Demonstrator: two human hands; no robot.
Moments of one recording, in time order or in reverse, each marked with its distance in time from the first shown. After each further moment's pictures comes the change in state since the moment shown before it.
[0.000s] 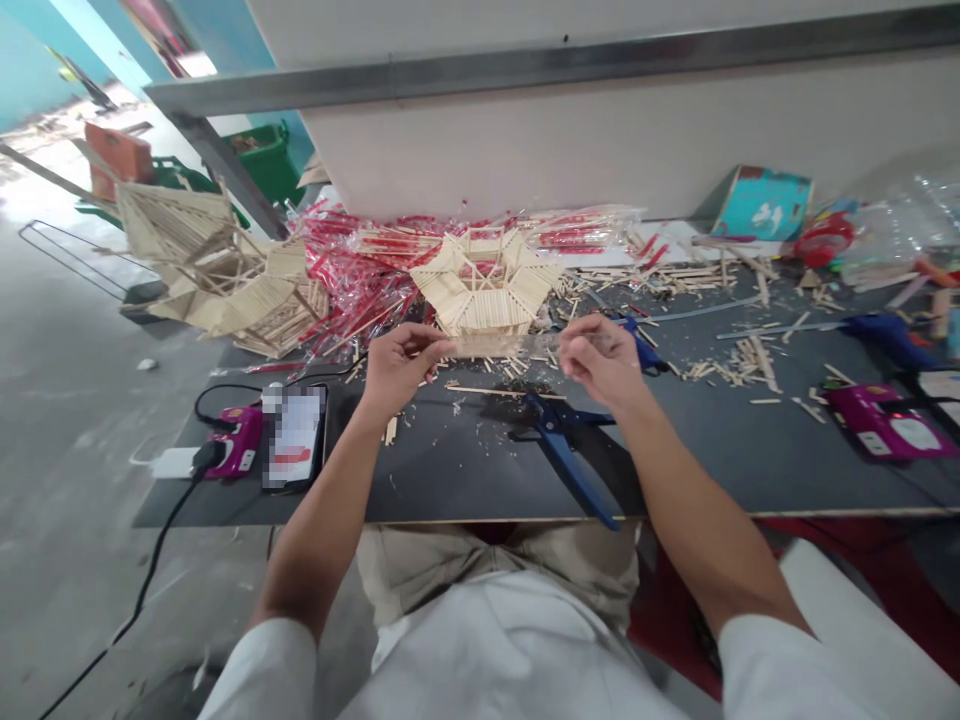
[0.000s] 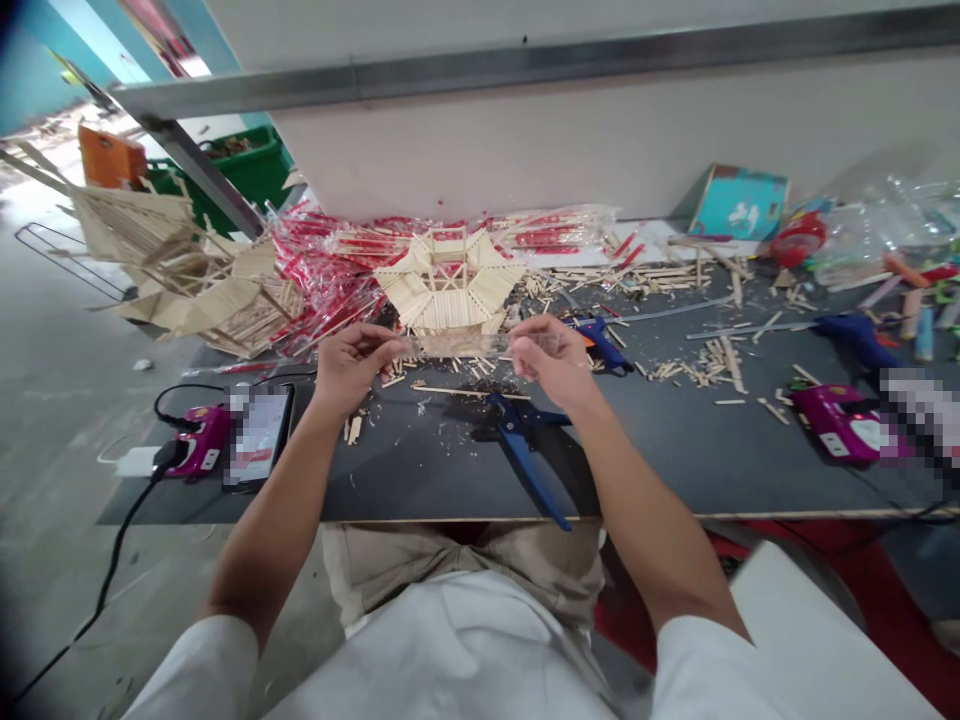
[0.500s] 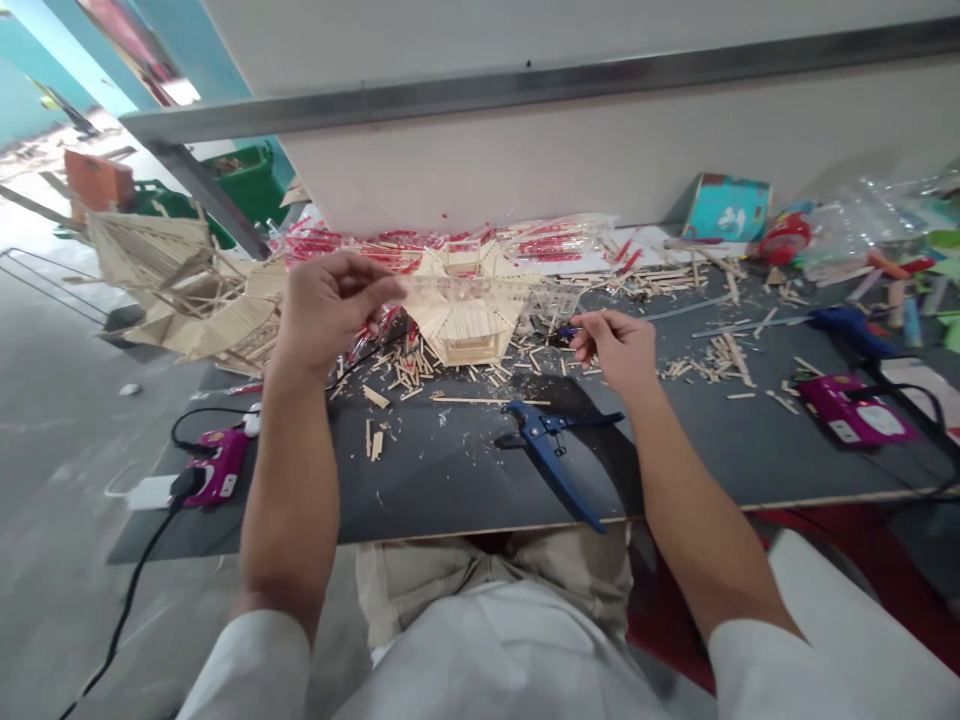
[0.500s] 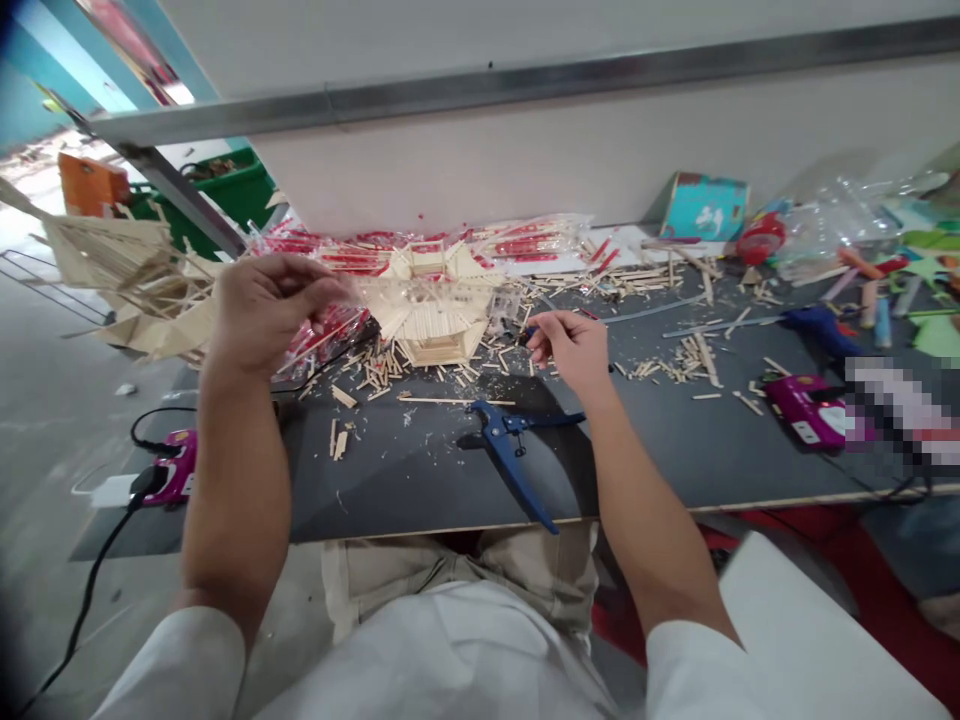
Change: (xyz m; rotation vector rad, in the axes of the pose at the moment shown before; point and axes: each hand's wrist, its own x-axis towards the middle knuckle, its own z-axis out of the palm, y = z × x) left_hand 0.064 0.079 -0.027 0.151 0.014 0.202; right_hand 0.014 -0.006 -0.048 -0.270 0.258 -0.019
